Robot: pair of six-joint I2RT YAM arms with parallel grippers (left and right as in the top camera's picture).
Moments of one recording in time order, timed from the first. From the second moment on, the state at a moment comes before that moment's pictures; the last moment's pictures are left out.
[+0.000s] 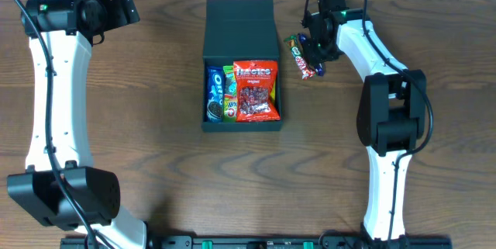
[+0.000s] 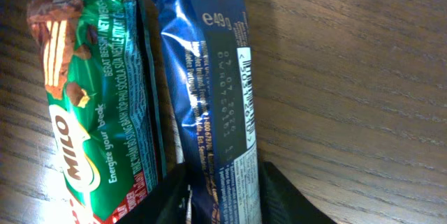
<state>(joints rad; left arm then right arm) 0.10 1.79 1.90 -1.00 -0.03 -0.20 0.15 2.39 1.93 -0.85 -0.06 -0.15</state>
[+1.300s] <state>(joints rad) 0.10 1.79 1.90 -1.00 -0.03 -0.20 0.57 2.40 2.44 -1.51 -0.33 0.30</state>
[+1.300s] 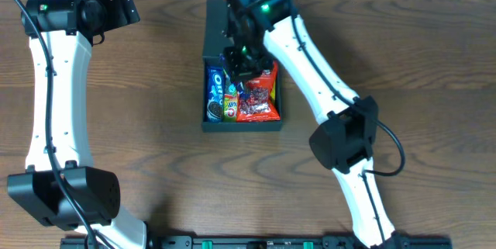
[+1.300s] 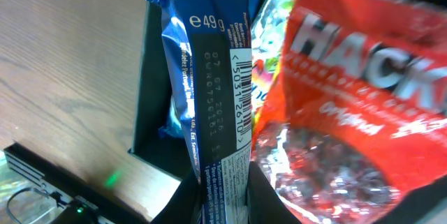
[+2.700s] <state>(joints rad) 0.10 1.79 1.90 -1.05 -0.01 -0.20 0.18 2.40 2.12 -1.22 -0.08 -0.04</state>
